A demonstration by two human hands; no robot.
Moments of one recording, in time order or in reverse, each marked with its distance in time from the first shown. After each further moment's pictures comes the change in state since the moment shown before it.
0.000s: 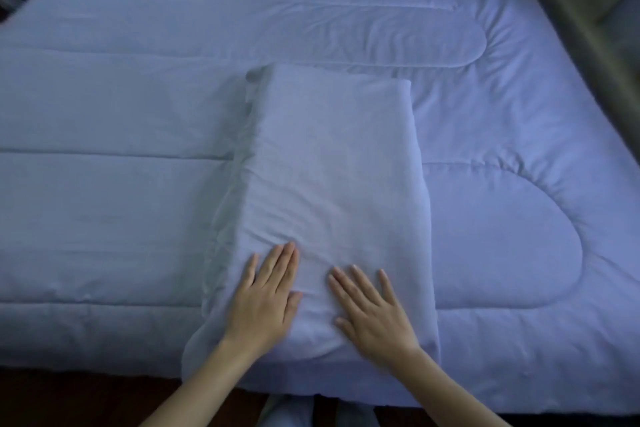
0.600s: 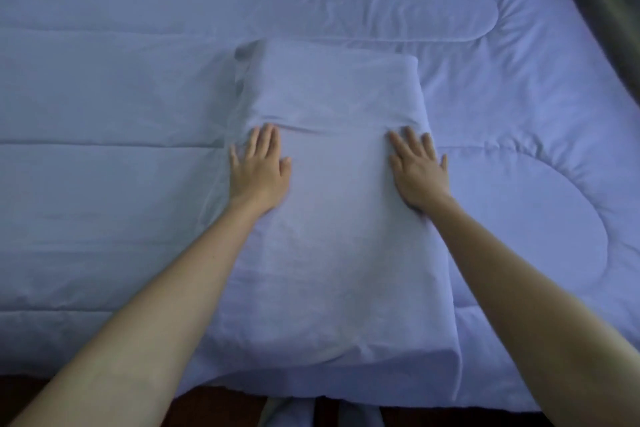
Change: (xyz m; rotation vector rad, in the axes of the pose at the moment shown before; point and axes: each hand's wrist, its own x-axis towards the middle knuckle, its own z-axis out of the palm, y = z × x) left_hand 0.193 -0.073 0.006 -0.117 -0.011 -0.325; right_hand 0.170 0.166 -0.006 0.289 -0.006 0.588
